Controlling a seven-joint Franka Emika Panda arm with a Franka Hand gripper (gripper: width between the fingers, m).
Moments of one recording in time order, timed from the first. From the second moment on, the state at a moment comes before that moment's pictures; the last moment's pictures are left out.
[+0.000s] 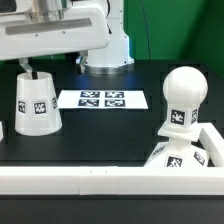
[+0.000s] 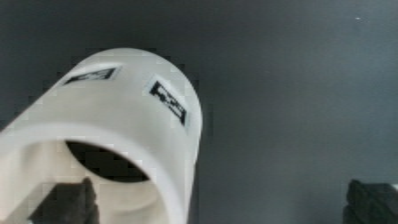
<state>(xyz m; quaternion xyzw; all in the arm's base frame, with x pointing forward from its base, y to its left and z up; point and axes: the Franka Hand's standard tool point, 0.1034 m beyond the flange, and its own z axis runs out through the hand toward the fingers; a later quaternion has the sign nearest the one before) 0.447 -0.117 0.085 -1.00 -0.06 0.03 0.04</state>
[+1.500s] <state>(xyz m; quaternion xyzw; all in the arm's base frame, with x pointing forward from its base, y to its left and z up) 0.466 -0.065 0.130 -0.99 -0.06 0.06 0.08</state>
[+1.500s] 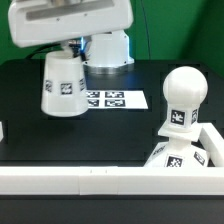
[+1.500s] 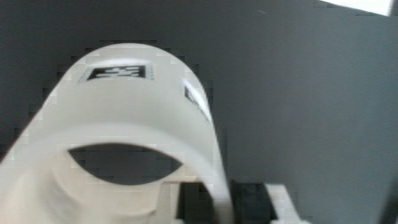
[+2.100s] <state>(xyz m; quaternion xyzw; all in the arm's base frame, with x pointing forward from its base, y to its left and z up) 0.524 -0.019 0.170 -0.99 -0.01 0.07 0.08</state>
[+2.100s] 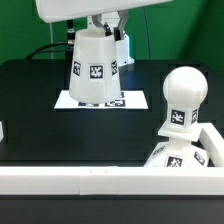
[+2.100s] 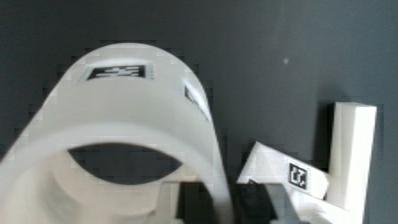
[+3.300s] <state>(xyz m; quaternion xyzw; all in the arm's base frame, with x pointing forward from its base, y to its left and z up) 0.567 0.042 0.236 -0.99 0.01 0.07 0.09</state>
